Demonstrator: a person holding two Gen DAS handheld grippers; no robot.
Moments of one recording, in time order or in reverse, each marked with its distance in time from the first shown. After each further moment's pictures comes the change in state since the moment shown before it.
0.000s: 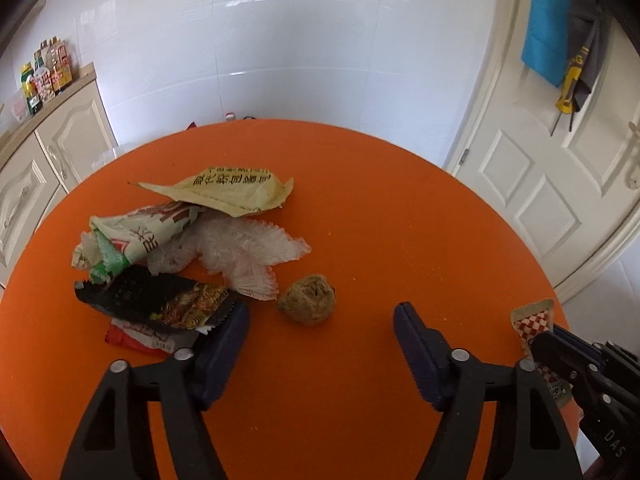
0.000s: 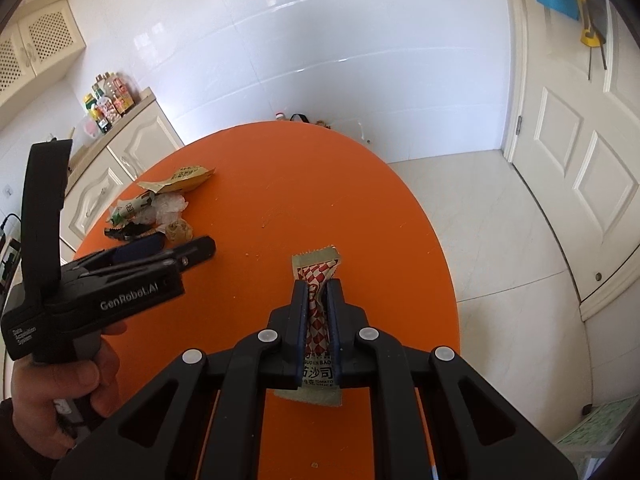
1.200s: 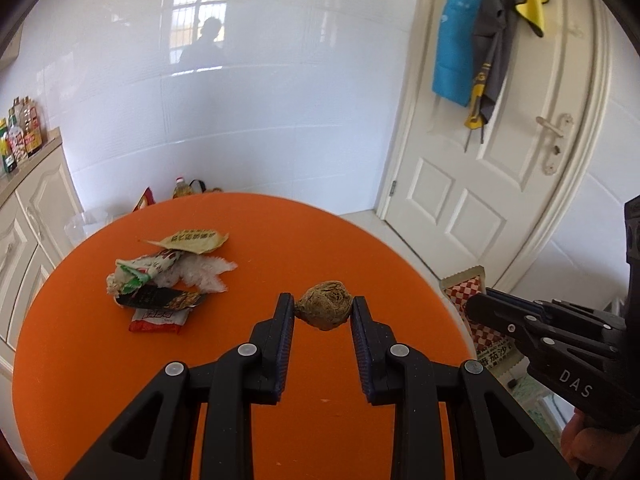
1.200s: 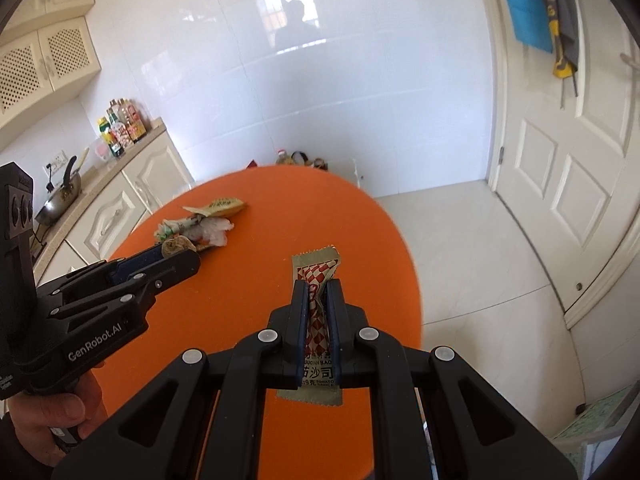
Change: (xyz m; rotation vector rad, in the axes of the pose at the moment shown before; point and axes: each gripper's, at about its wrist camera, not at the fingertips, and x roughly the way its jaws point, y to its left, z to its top) left arm -0.146 -0.015 -0.049 0.154 -0.197 -0.197; right arm -0.109 0.021 -0.024 -0.008 -0.147 -0.032
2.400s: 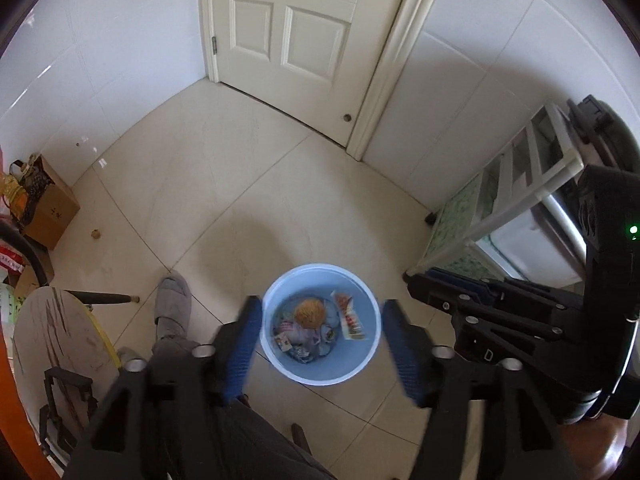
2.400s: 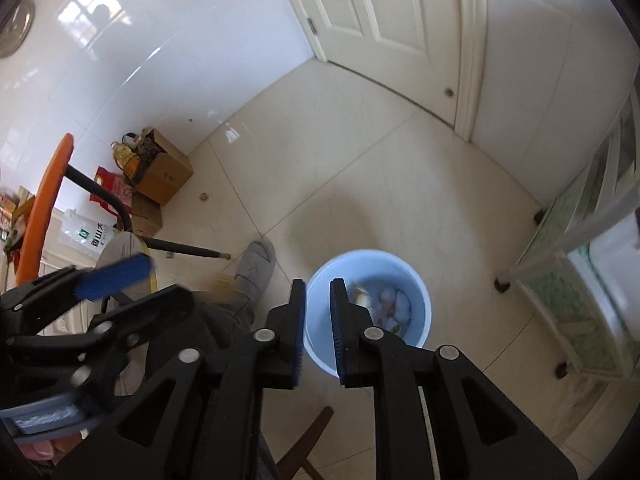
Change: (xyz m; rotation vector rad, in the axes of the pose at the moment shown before) left arm 0.195 -0.244 -0.075 0.379 0.533 -0.316; right arm -0.035 -0.267 -0.194 0.552 0.254 -0.281
